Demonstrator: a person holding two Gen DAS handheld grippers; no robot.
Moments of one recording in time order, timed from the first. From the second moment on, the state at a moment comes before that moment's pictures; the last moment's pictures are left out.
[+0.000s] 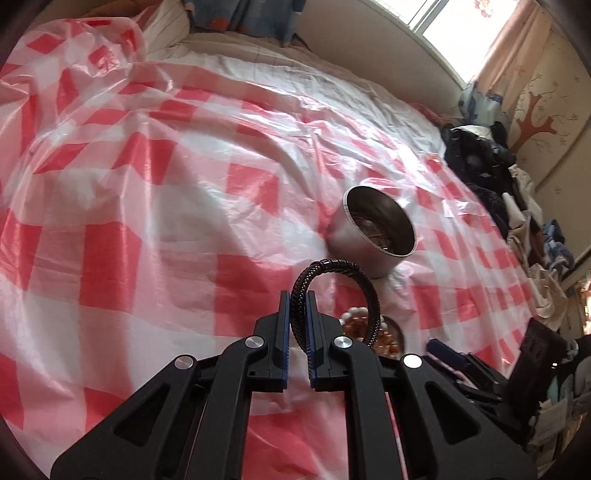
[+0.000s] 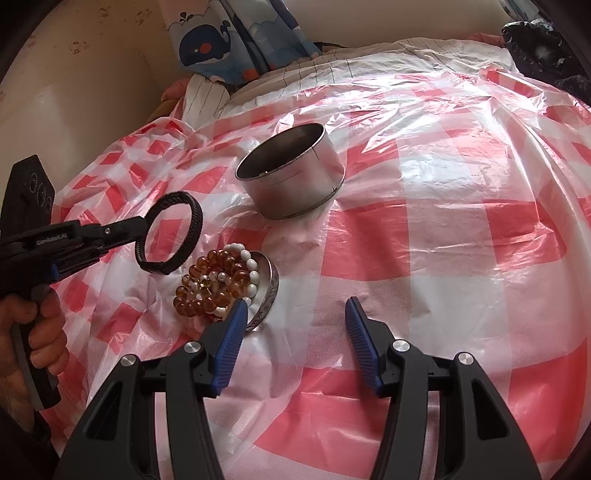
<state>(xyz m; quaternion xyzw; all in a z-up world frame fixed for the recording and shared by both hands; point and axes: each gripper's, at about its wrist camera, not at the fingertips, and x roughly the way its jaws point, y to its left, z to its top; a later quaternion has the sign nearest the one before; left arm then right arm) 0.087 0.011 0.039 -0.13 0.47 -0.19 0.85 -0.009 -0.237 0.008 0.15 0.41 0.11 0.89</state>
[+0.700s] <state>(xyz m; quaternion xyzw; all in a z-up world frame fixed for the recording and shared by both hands) 0.089 -0.008 0.028 0.00 0.46 -0.13 0.88 0.023 -0.191 0.005 0.11 0.43 0.18 0.88</state>
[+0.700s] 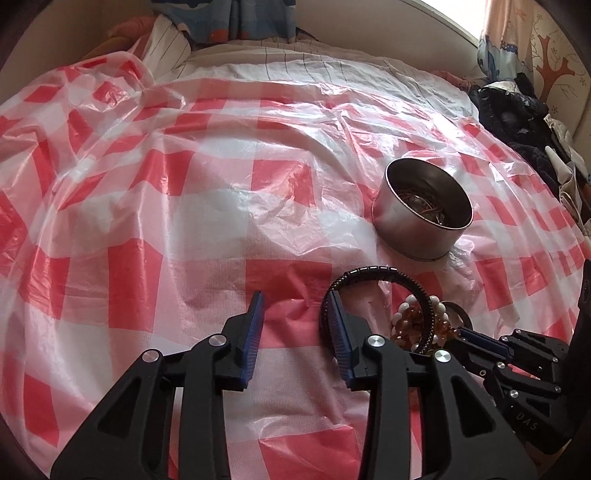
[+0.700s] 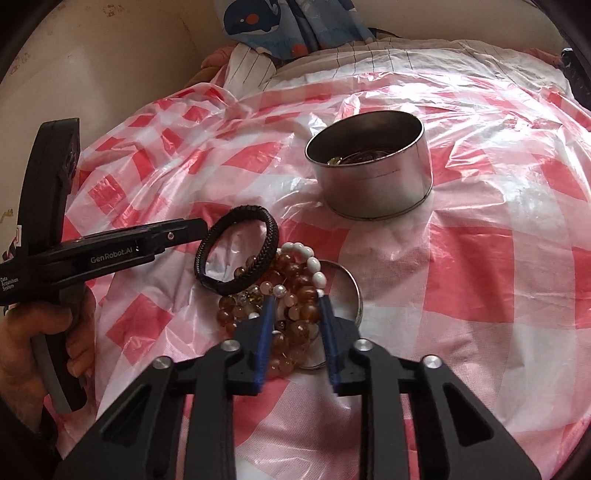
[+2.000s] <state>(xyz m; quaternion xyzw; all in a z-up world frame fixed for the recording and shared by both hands) 0.082 -0.039 0.022 0.05 0.47 -0.17 0.87 0.003 -0.250 0.030 0.14 0.35 0.07 0.92</state>
